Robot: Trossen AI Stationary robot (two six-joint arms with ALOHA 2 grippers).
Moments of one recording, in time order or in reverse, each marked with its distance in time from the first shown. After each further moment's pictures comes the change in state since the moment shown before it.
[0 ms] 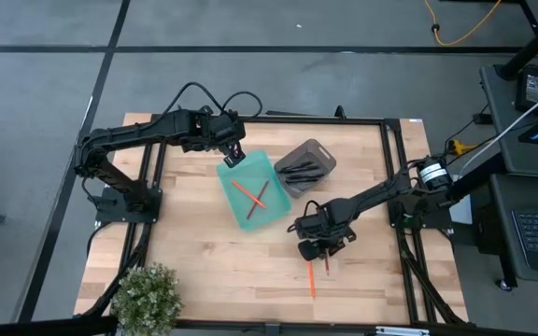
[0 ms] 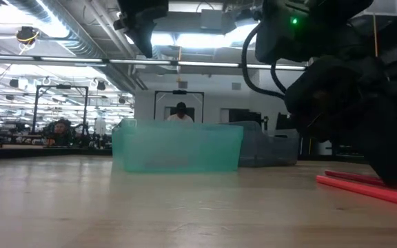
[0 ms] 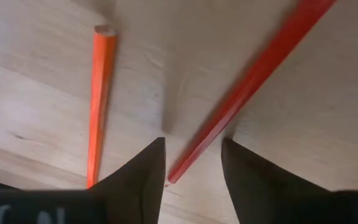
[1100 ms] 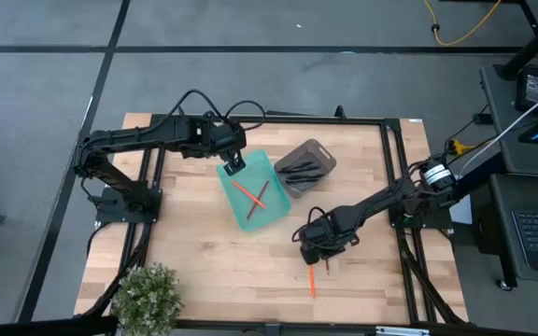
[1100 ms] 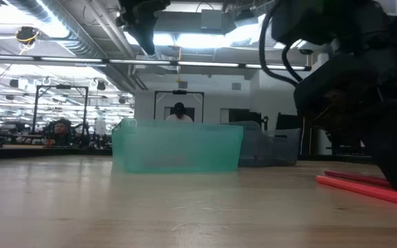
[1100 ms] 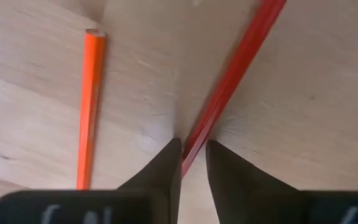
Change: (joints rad) left arm -0.070 0.000 0.000 -0.004 -0.001 0.018; right arm 0.057 -0.005 -0.001 -0.030 0.222 0.098
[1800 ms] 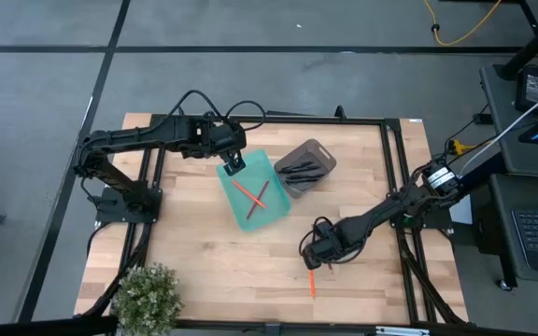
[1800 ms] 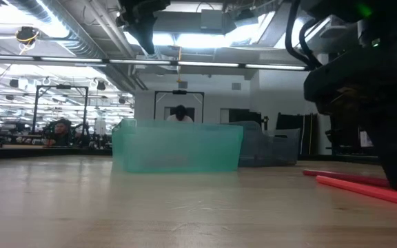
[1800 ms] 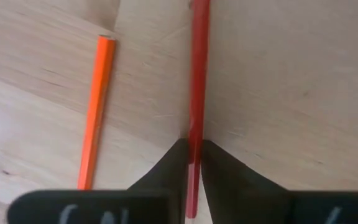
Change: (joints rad) left arm 0.000 0.000 0.000 0.000 0.000 -0.001; right arm 0.103 -0.006 0.005 -0.001 0.227 0.130
